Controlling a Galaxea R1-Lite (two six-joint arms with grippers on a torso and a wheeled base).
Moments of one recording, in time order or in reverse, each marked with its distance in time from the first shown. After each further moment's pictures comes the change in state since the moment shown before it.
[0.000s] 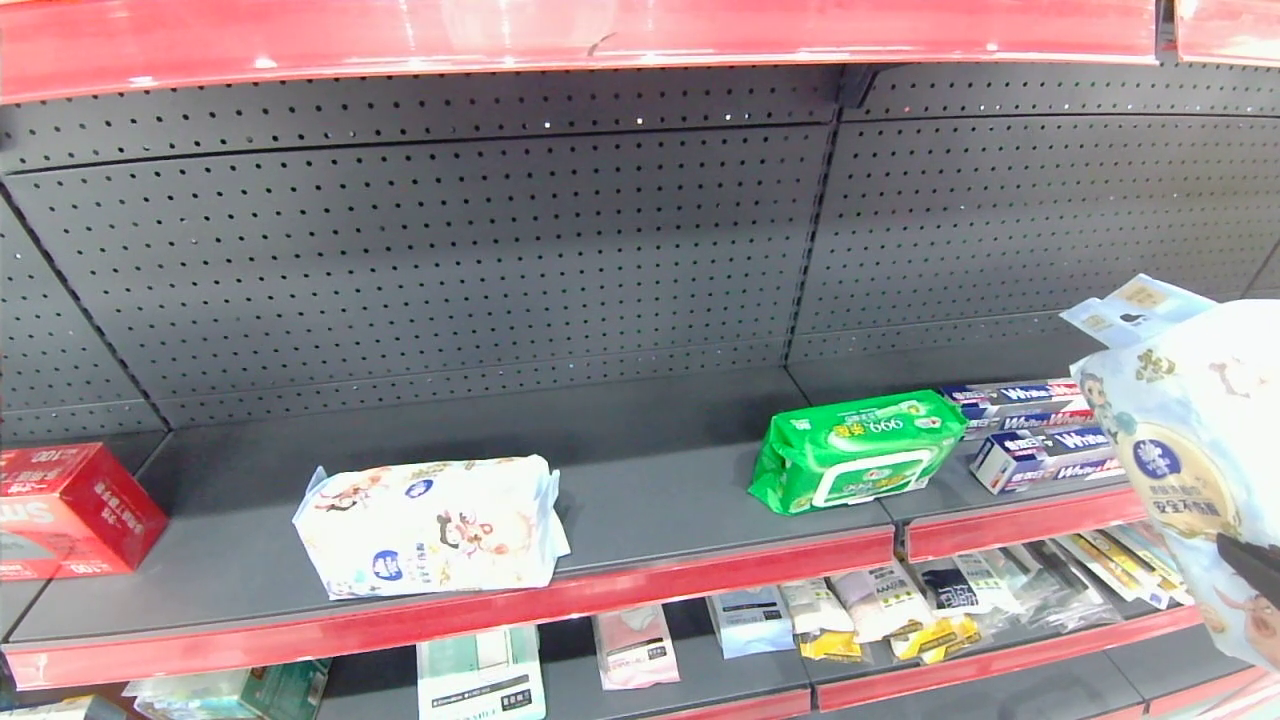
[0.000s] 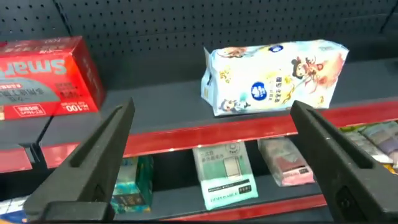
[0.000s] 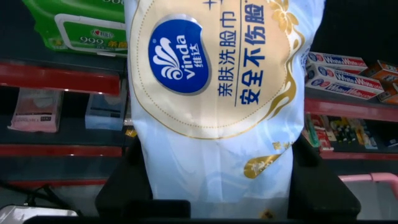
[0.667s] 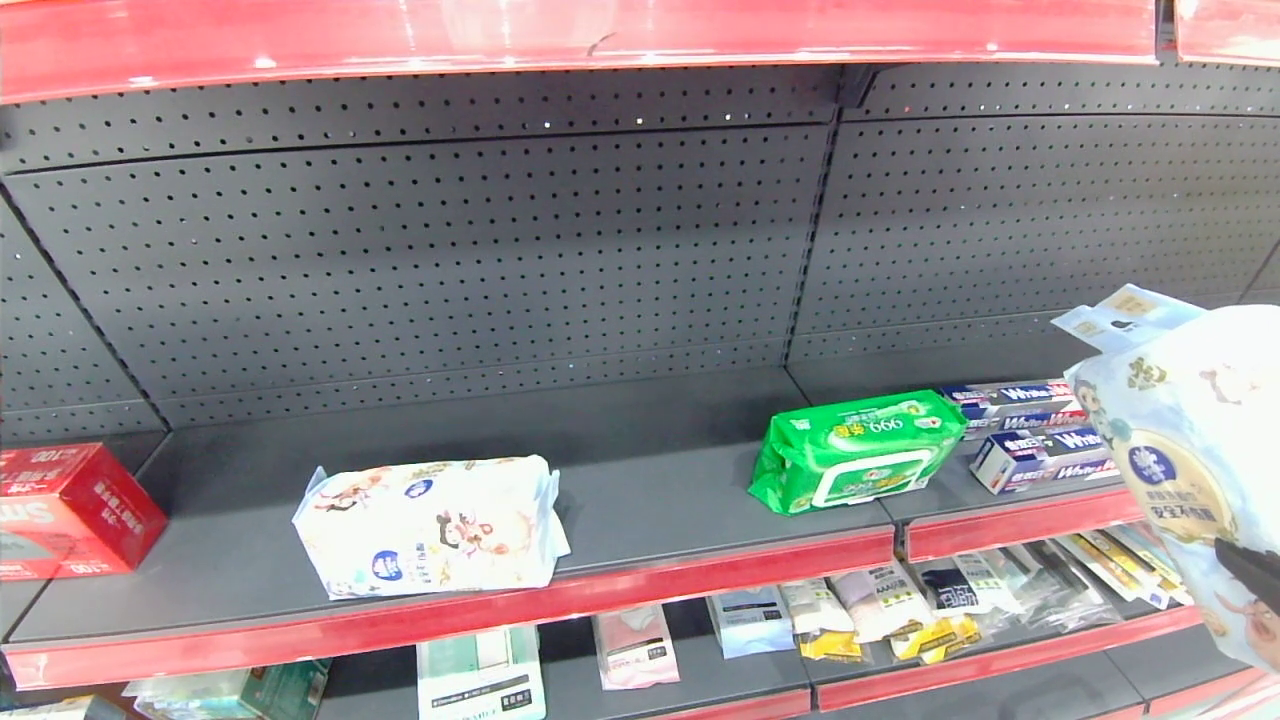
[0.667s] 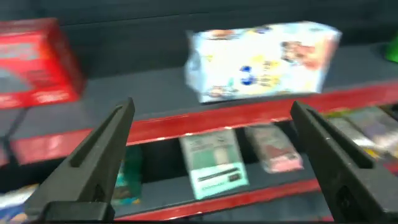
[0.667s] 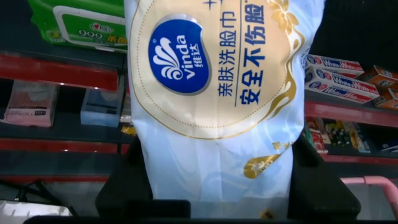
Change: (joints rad) left arm 0.004 0.002 0.049 -0.004 -0.088 -0.010; right arm 0.001 -0.001 0.005 0.000 0.003 -0.034
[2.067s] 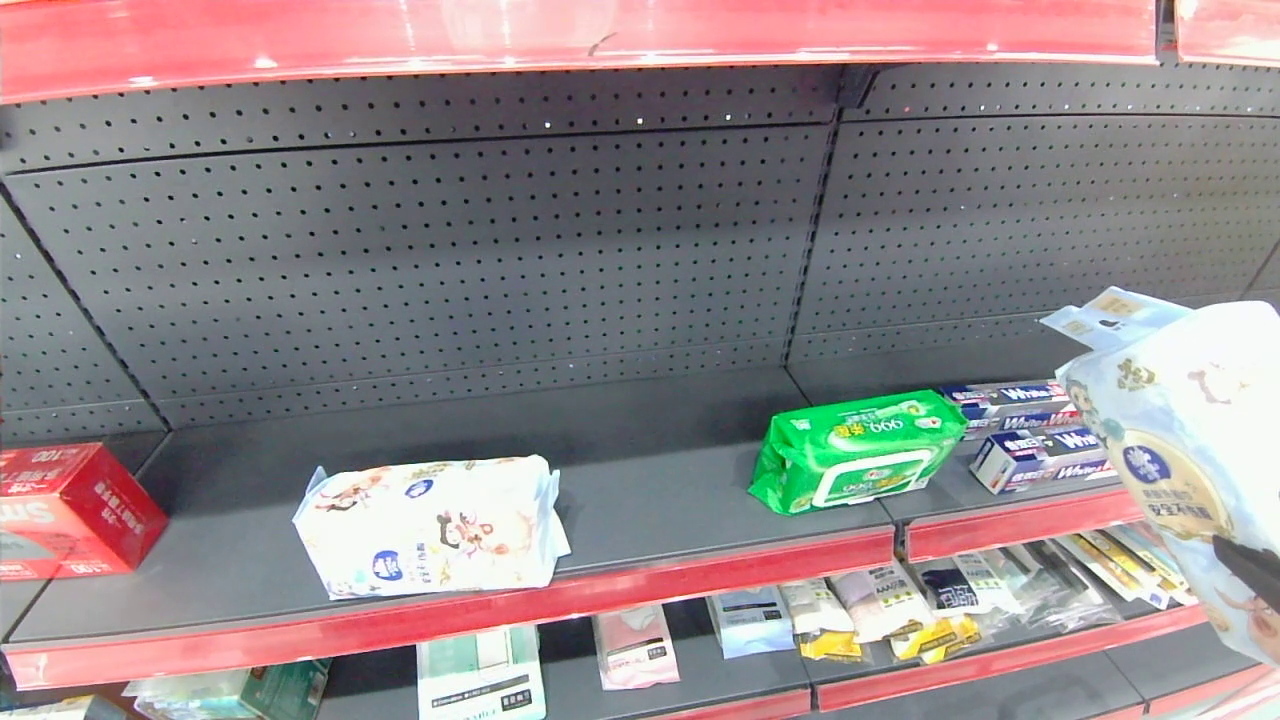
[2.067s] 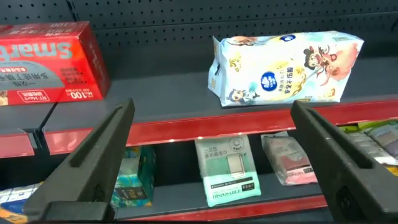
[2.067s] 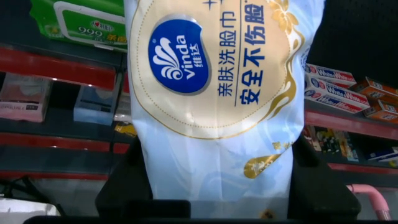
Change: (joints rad) left arm -0.150 -0.095 0.001 0.046 0.260 -0.010; right arm 0.005 0.006 -0.008 -0.002 0.005 -0.055
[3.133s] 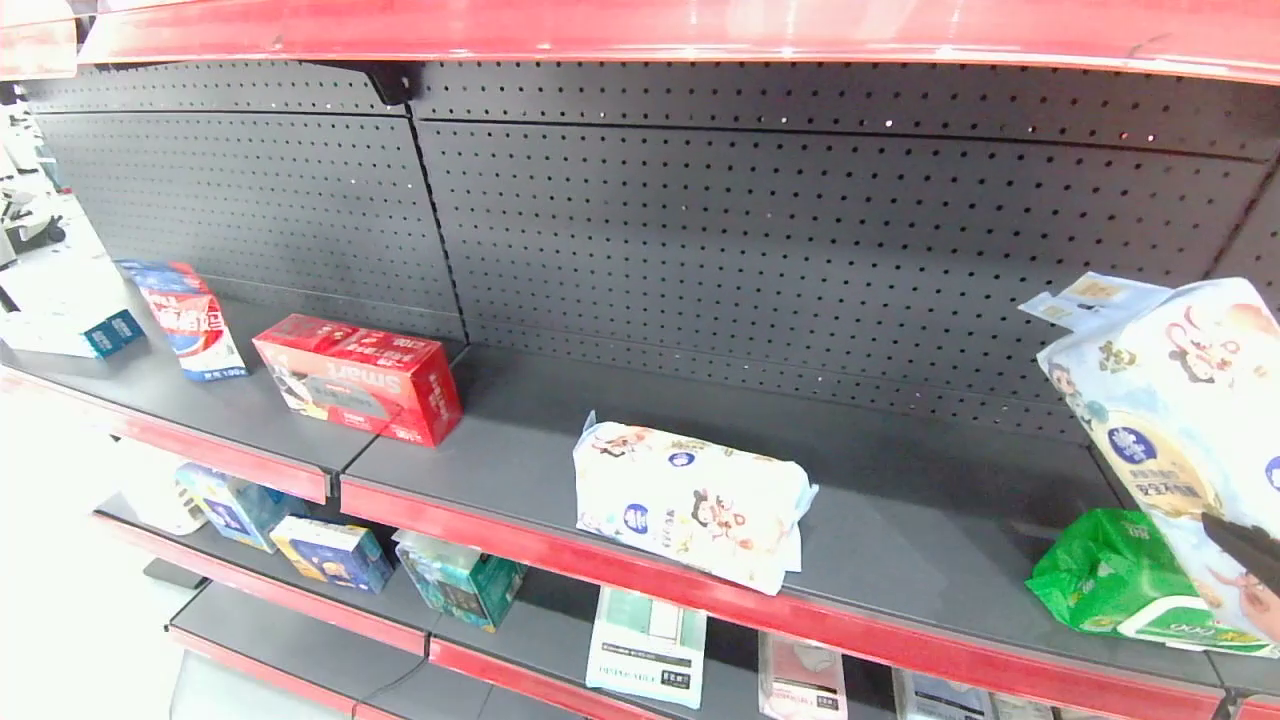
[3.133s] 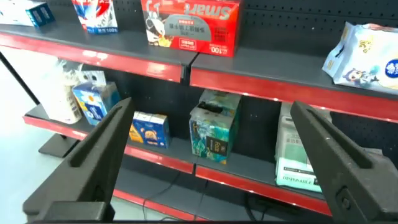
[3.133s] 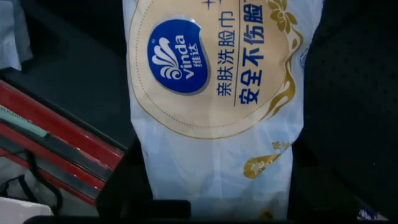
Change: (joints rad) left arm 0.000 -0.003 0.000 0.000 0.000 0.000; right arm 0.020 0.026 -0.056 0.001 0.021 -0.040
